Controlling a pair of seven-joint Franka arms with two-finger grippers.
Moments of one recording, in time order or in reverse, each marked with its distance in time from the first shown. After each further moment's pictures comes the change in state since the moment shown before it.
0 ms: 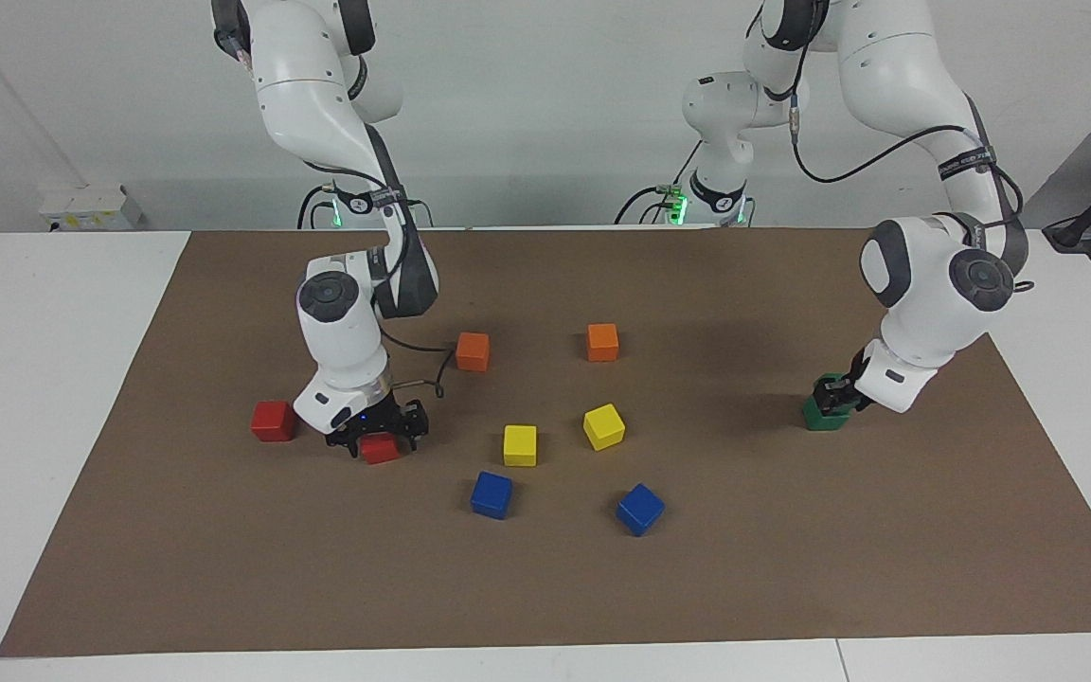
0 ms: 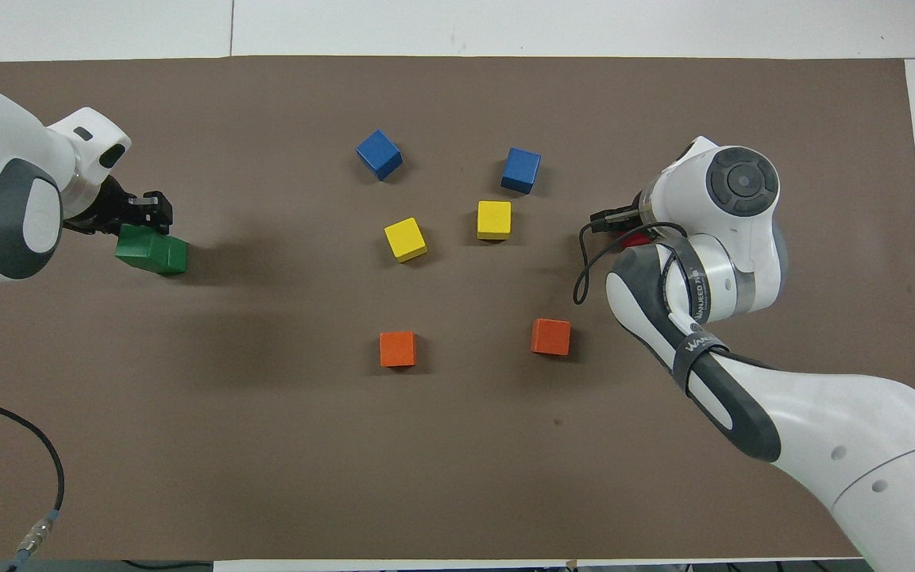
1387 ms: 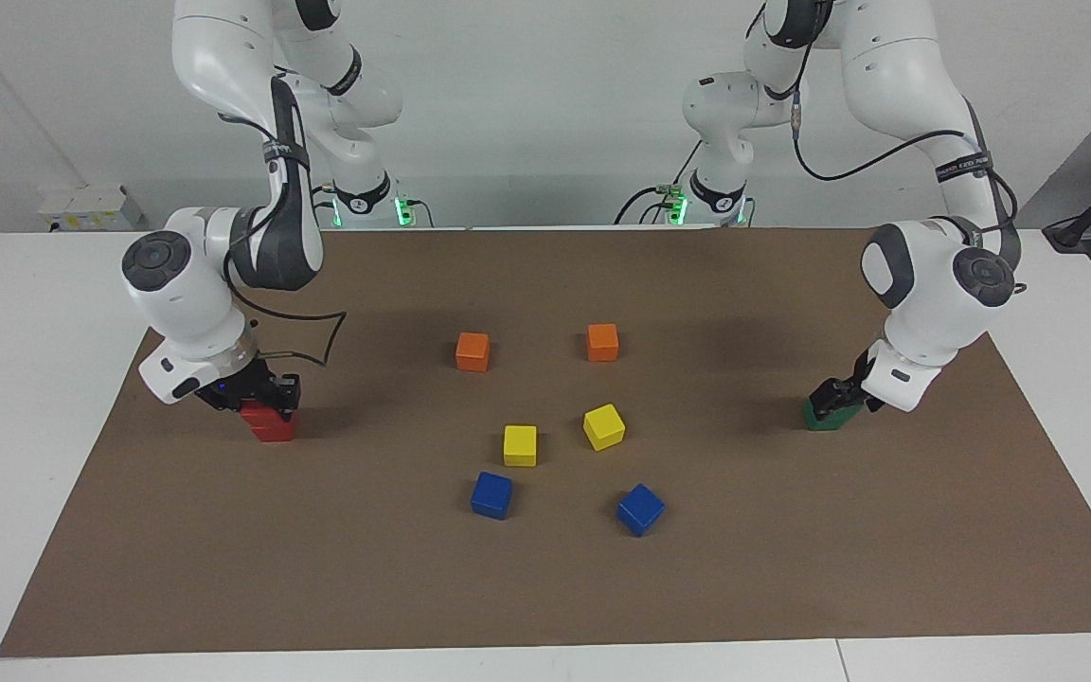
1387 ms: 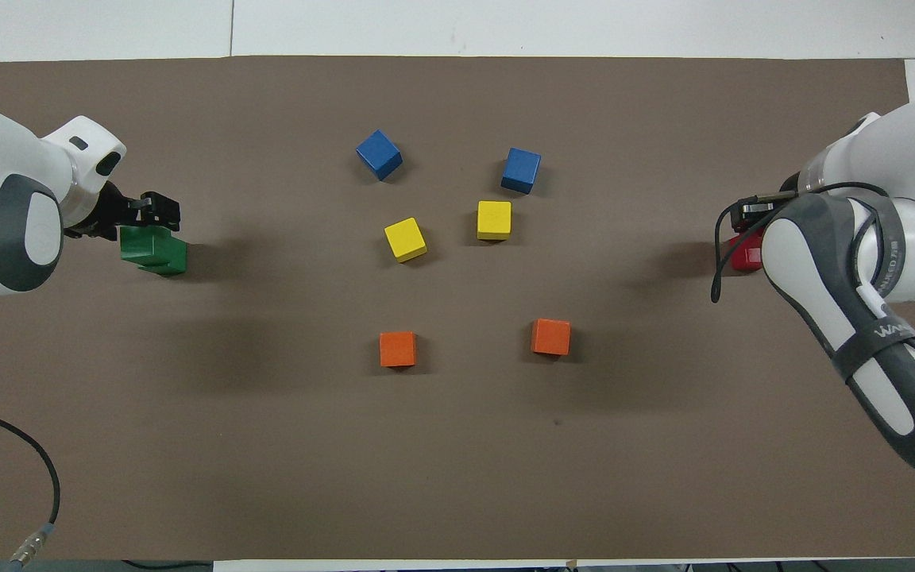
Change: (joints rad) left arm 0.014 -0.023 -0.002 -0.062 -0.031 0.088 0.011; right arm -0.244 -0.152 -0.012 -0.024 -0.001 -0.229 -0.138
